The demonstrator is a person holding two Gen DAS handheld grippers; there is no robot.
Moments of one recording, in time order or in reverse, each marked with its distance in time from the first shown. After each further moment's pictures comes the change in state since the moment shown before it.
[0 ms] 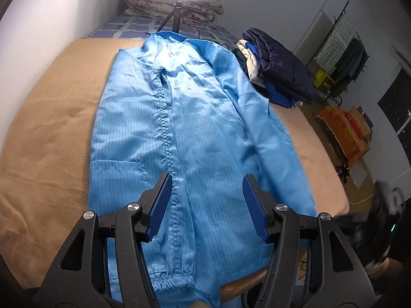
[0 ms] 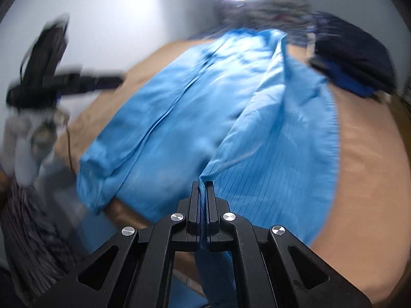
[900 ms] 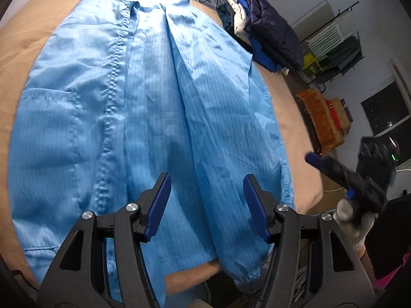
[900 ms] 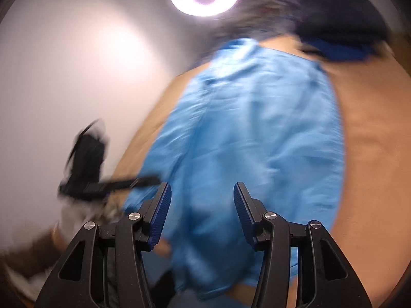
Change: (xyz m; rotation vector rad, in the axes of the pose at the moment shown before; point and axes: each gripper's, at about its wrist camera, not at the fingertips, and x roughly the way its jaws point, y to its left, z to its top) left arm 0.068 -0.035 -0.036 -0.118 0.231 -0.152; right arm -0.036 -0.113 0.002 0.453 -0.150 0.243
